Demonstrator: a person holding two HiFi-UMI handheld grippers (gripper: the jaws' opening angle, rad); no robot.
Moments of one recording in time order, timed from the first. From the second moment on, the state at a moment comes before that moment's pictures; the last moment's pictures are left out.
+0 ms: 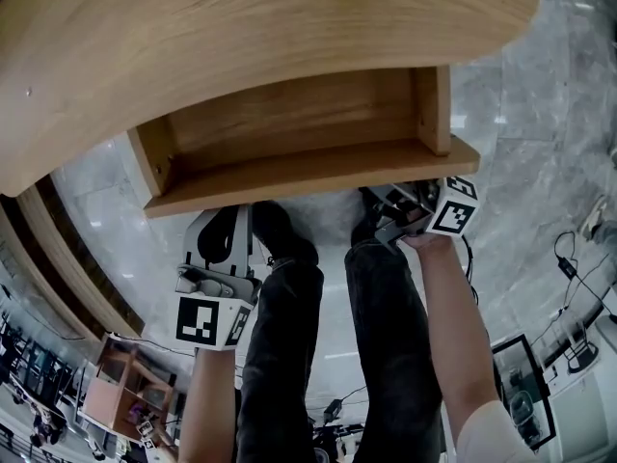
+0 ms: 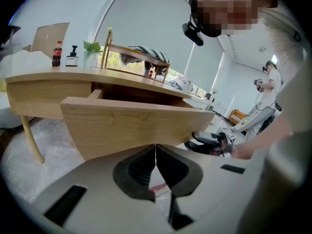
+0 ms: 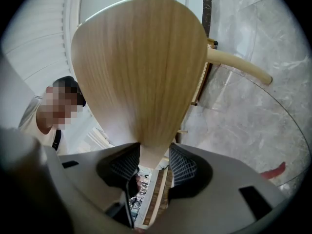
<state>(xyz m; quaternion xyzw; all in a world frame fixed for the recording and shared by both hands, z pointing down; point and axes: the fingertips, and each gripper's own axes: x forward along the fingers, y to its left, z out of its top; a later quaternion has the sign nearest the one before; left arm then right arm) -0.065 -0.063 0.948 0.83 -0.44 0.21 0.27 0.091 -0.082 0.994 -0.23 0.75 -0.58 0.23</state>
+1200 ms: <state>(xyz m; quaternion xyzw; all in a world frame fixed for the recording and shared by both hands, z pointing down) -0.081 -0.076 0.804 0.83 -0.46 0.20 0.25 0.099 -0.064 0.872 -0.31 0.72 -0.60 0.16</state>
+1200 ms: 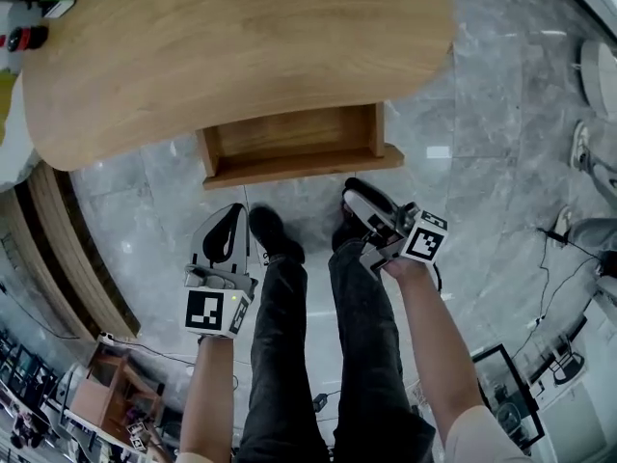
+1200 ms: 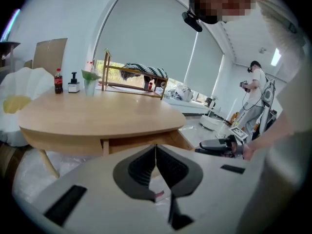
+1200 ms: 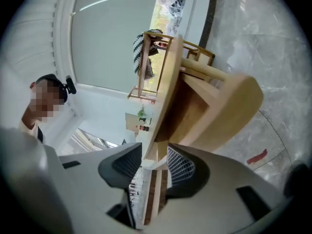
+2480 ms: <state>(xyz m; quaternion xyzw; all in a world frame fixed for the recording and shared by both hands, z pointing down) -0.148 -0.064 0.313 0.87 -0.43 0.13 0.20 0.081 -0.054 0.333 -0.48 0.83 -0.26 -0.06</state>
